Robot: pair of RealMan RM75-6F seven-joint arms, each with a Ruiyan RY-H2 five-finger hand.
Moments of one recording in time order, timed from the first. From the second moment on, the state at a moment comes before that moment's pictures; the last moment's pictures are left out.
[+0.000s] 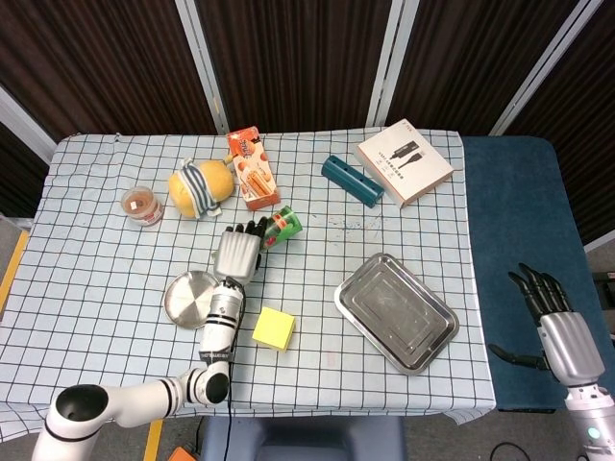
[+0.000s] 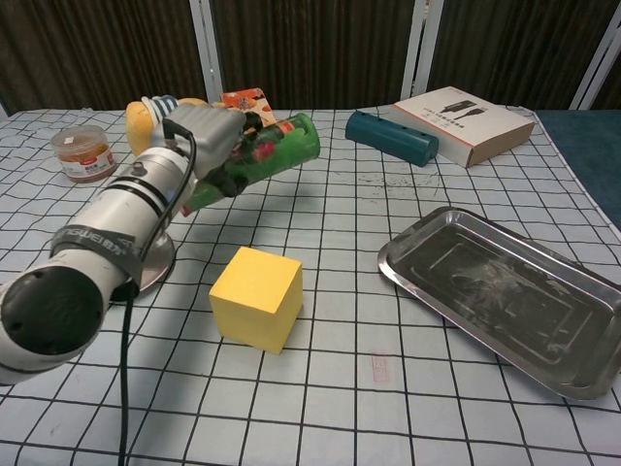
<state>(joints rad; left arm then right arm) -0.95 -1.95 -0.31 -1.12 0.89 1.24 0.80 0.09 -1.08 0.03 -1.61 -1.63 1.53 0.22</state>
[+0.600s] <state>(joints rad) -0.63 -1.60 -0.10 -1.59 0.98 1.43 0.80 0.09 -1.09 0.03 -1.61 -1.62 1.54 0.21</state>
